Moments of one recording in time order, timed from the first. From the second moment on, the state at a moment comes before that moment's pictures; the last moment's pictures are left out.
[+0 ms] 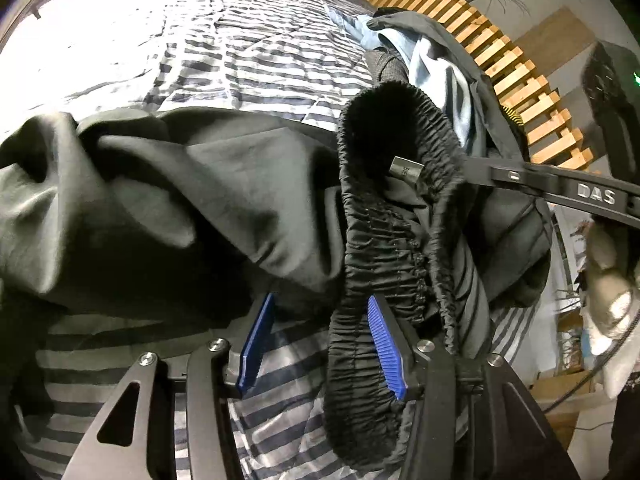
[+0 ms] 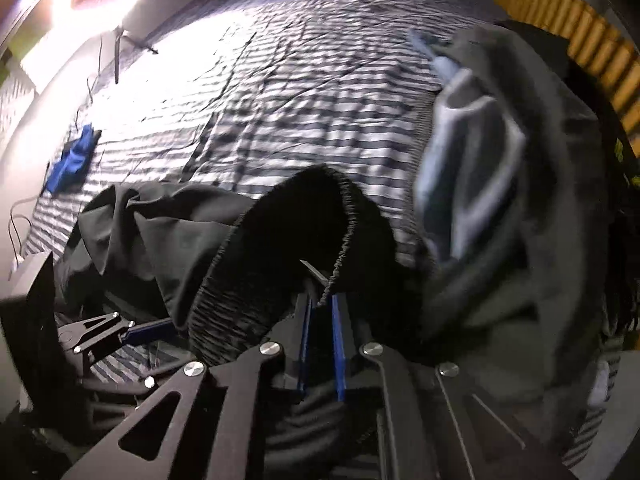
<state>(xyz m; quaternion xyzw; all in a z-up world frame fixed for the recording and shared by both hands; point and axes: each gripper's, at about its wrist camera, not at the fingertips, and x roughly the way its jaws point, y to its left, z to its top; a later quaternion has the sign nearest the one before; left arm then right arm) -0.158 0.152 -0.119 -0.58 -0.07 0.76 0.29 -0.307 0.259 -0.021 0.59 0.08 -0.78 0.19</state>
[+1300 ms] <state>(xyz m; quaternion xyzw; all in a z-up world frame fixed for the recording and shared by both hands) -0.133 0.167 -0.094 -0.53 -0.01 0.79 0.31 -0.306 0.280 -0.052 0.62 0.03 -0.77 0.12</state>
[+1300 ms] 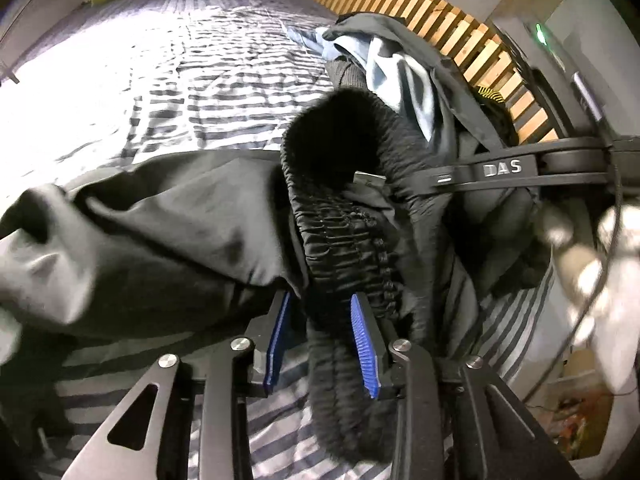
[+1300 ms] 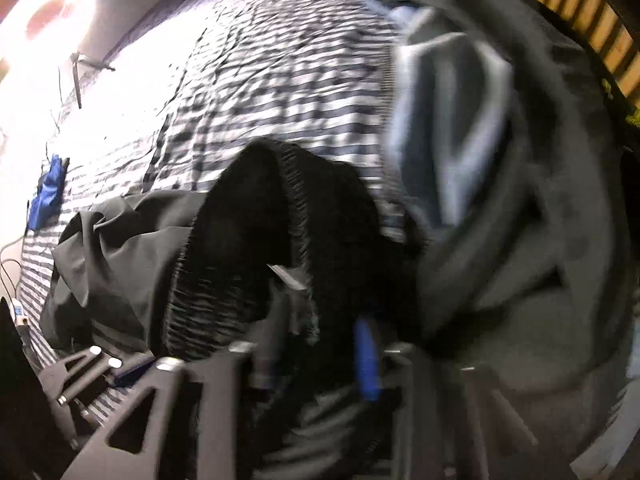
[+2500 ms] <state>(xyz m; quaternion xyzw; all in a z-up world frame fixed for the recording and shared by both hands) -0.205 0.141 0.083 -0.44 -0.03 0.85 0.30 -0.287 0.389 0.107 0.47 0.00 -0.87 0.12</state>
